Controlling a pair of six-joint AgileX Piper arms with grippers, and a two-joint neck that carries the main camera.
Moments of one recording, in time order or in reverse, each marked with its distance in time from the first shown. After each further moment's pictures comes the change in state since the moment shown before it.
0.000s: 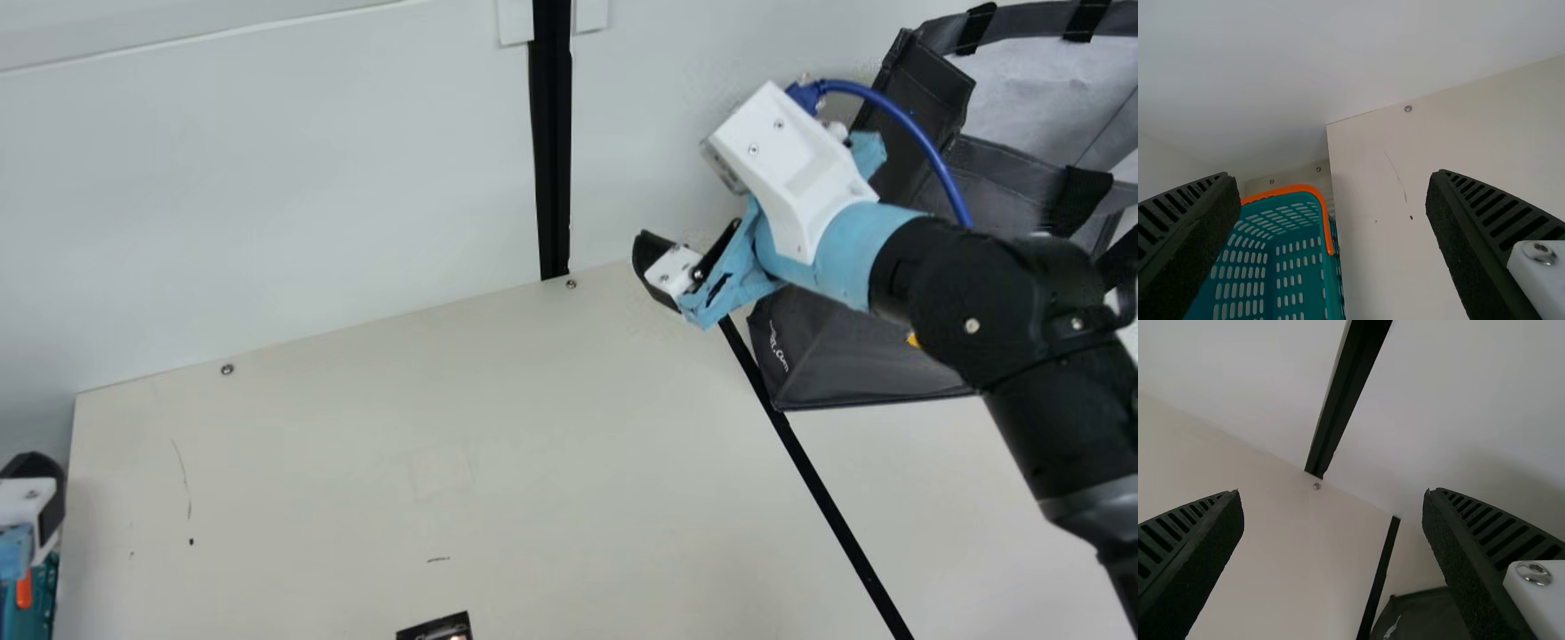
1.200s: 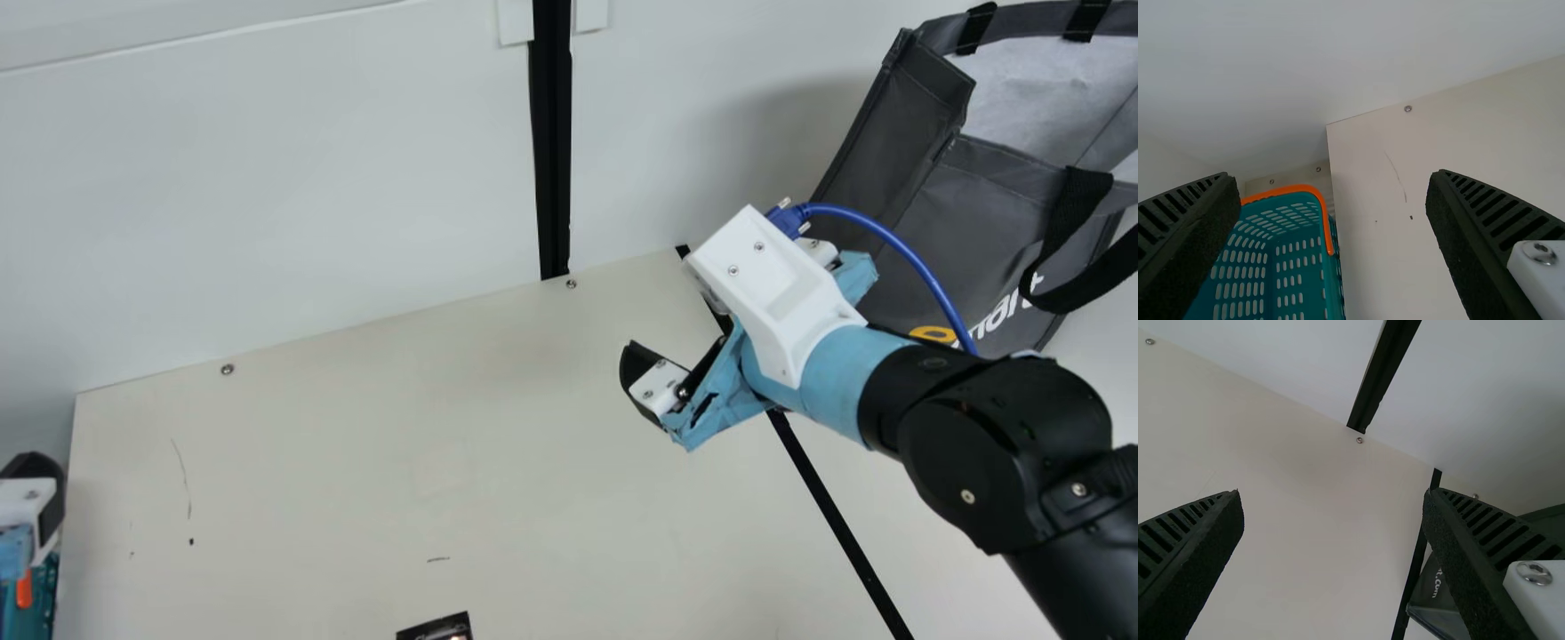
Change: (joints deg) left arm 0.0 0.0 0.0 0.0 0.0 0.0; right arm 10.4 -10.5 10.1 -13.3 4.2 18.0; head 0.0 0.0
